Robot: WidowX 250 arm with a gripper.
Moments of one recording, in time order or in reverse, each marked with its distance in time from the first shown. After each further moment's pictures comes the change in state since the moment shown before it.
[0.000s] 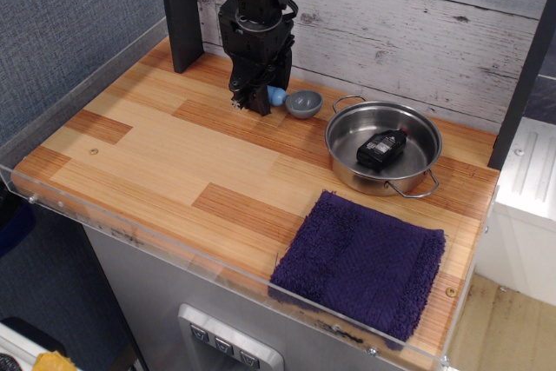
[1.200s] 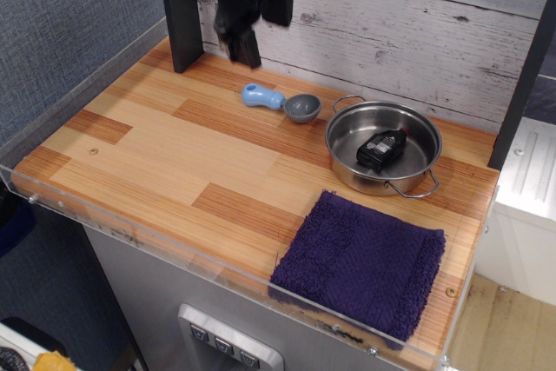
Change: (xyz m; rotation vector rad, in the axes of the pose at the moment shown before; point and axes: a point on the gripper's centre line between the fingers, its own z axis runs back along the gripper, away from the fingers) arm 0.000 -0.003 0.098 -0.144 0.020 0.029
